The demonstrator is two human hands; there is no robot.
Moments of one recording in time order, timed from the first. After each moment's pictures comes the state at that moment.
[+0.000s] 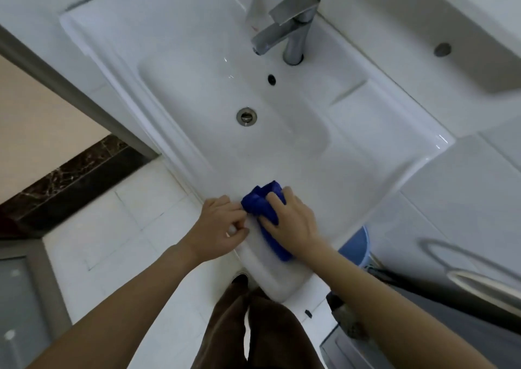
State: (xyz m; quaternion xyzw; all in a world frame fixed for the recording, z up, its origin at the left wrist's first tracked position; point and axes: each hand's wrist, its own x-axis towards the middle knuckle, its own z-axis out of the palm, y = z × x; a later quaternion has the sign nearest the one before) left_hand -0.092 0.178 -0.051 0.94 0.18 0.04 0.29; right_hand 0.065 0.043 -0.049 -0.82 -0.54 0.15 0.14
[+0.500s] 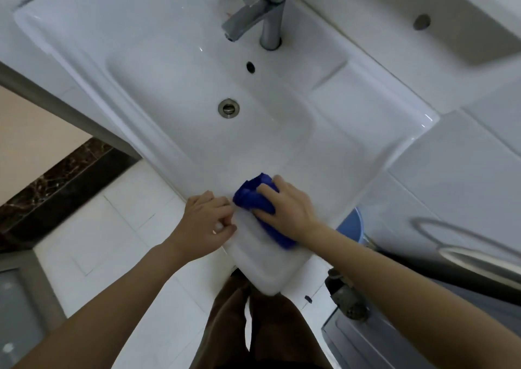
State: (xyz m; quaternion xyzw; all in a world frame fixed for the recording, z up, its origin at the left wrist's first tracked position) left_hand -0.089 0.178 -0.046 0.95 0.18 0.01 0.27; right_hand 0.088 0.037 -0.050 -0.80 -0.57 0.15 0.14
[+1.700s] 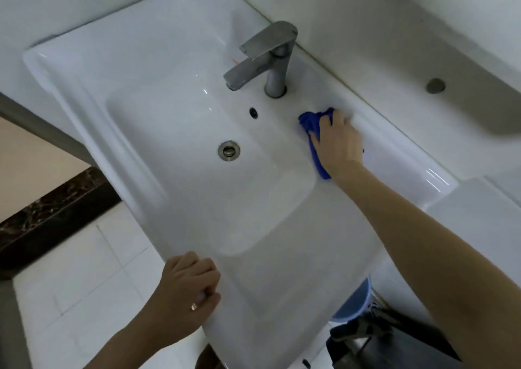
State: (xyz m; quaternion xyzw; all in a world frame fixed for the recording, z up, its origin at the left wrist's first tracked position) left_hand -0.086 0.176 -0.045 0.95 0.18 -0.02 0.26; right_hand 0.300 0.149 -0.028 -0.91 -0.42 -0.02 -0.06
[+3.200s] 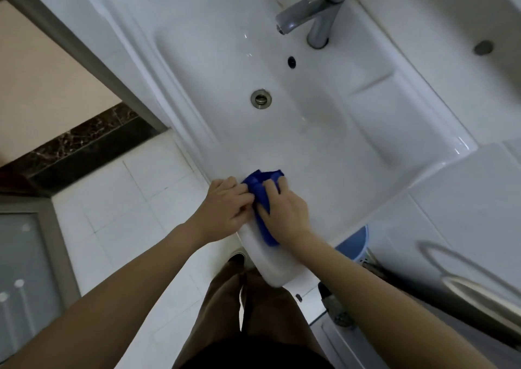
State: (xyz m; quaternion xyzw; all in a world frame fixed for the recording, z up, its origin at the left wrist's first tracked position) left_hand -0.089 0.173 -0.050 0.95 0.19 0.03 0.24; right_hand 0.050 0.060 -0.040 -0.83 -0.51 0.21 0.07
